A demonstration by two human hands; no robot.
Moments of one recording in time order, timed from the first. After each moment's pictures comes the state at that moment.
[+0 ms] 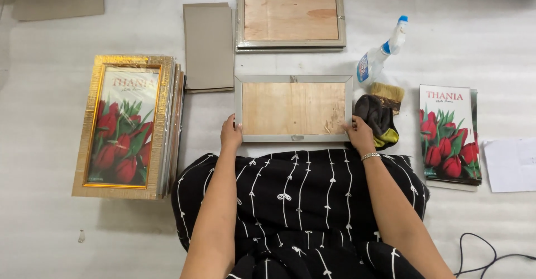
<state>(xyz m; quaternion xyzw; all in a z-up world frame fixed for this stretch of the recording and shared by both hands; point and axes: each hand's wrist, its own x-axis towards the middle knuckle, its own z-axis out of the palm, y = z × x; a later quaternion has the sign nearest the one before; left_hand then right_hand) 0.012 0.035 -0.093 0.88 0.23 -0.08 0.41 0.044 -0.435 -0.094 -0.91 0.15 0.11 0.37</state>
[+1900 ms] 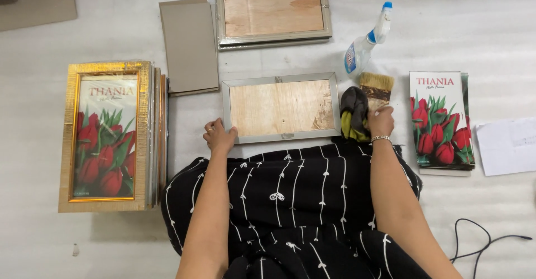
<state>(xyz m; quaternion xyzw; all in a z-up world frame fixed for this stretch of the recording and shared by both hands) 0.019 0.026 -0.085 0.89 0.29 -0.20 0.28 0.074 -0.532 -0.147 -0.92 0.32 -0.03 0.20</state>
